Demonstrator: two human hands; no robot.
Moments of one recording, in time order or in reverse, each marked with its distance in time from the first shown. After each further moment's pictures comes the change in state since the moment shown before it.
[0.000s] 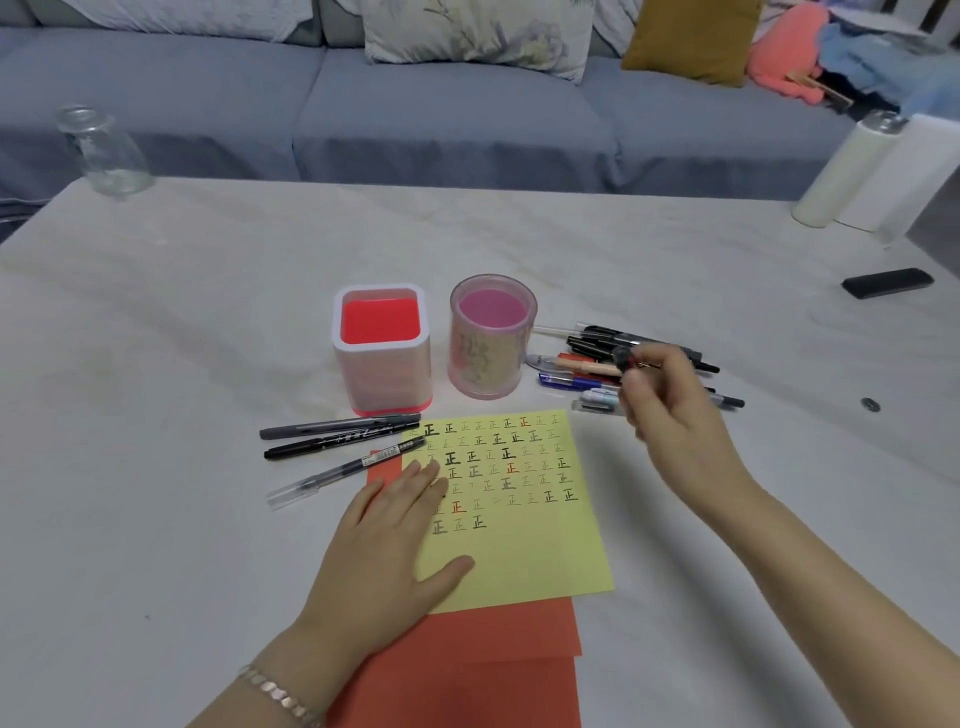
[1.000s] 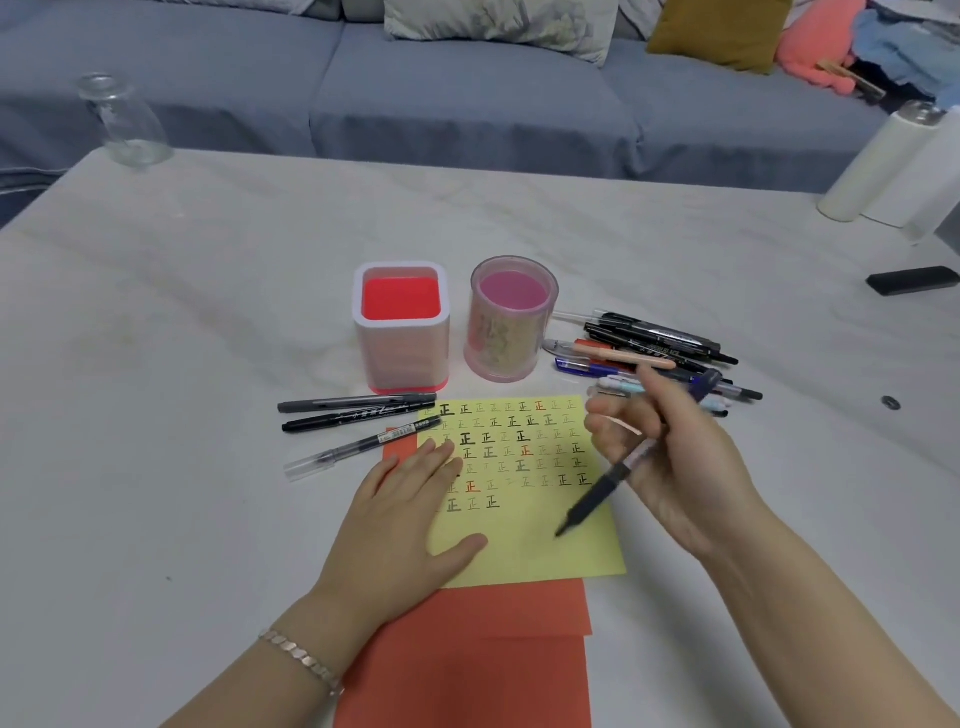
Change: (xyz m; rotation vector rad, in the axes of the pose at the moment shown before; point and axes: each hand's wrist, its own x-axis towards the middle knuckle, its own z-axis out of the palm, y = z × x) left_hand 0.001 0.001 0.003 -0.064 0.042 -0.010; right_hand -0.027 -0.037 0.021 0.816 -0.008 0.533
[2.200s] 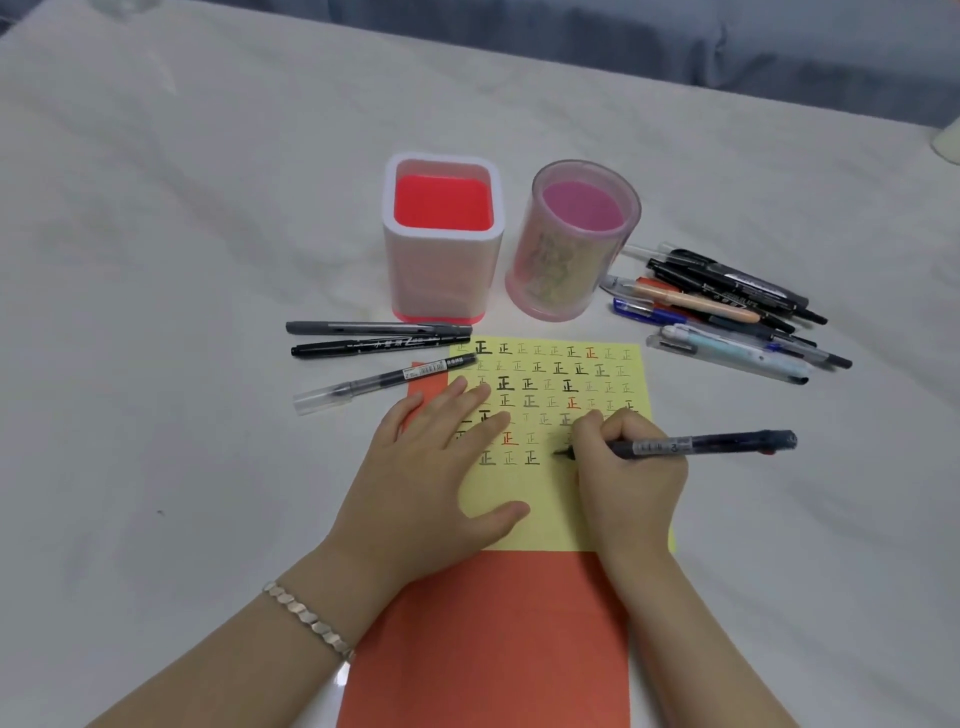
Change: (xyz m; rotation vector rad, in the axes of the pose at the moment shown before) left_hand 0.001 -0.002 0.004 -0.022 0.059 0.000; right_hand 0.028 0.115 0.004 -0.666 0.376 -0.522
